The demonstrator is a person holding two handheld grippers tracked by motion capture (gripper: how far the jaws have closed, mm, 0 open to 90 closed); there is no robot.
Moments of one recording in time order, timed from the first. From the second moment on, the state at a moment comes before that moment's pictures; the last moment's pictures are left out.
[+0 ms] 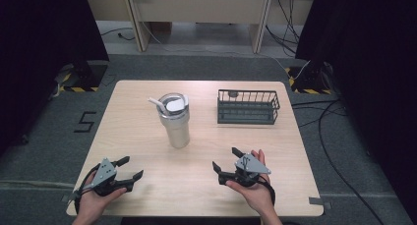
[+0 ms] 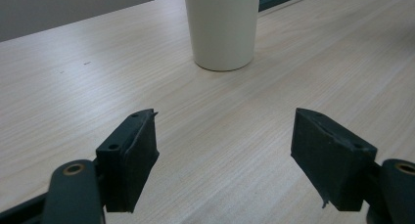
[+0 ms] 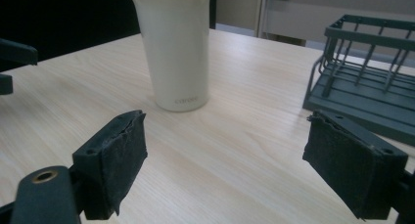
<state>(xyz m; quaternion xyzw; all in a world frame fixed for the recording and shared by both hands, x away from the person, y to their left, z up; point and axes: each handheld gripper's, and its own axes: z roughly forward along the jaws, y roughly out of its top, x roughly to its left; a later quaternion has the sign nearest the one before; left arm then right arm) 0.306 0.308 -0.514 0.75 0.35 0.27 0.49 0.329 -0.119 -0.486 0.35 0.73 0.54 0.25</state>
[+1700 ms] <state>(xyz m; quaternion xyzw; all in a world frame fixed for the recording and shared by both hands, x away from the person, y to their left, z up) 0.306 0.311 -0.512 0.74 0.37 0.27 0.50 0.407 -0.028 -0.470 0.31 0.73 0.55 0.24</state>
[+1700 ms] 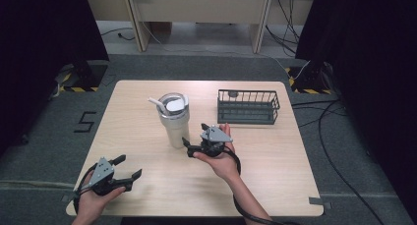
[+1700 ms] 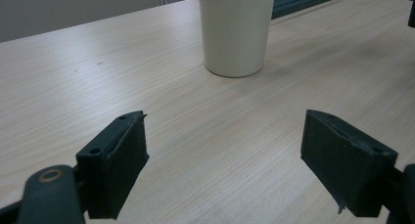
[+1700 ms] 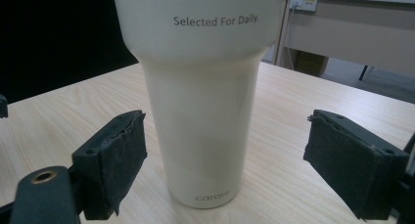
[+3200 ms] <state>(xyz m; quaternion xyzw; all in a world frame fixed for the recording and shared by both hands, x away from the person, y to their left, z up) 0.305 0.311 -0.512 0.74 0.36 0.27 0.50 0.451 0.027 -0.489 0.31 0.73 0.56 0.24</state>
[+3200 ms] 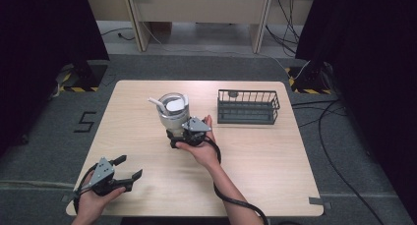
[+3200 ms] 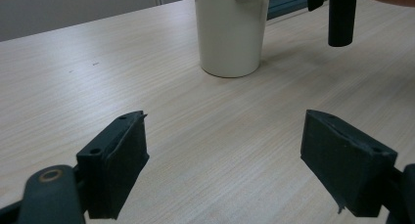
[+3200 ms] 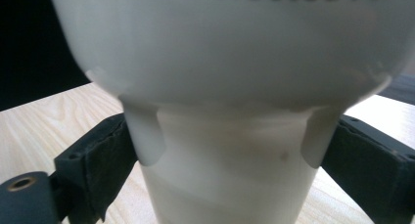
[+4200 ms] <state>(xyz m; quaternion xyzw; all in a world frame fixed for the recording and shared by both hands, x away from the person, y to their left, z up) 0.306 0.312 -0.513 0.74 0.36 0.26 0.50 0.458 0.040 -0.494 0.31 0.72 0.56 0.26</state>
